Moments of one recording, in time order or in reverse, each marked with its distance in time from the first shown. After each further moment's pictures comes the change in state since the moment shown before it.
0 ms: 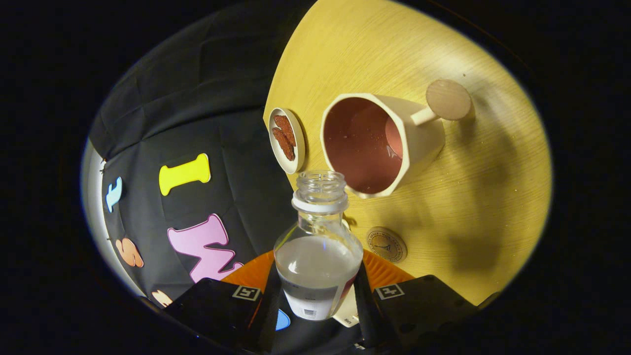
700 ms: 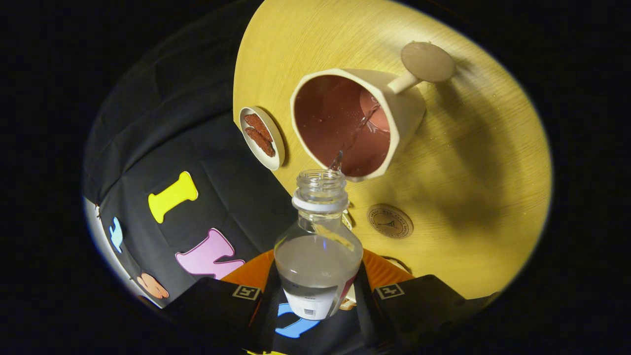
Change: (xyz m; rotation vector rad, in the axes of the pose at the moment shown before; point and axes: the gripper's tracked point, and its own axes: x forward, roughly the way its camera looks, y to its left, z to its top) arm -0.002 0.006 -0.007 0.218 0.080 -0.083
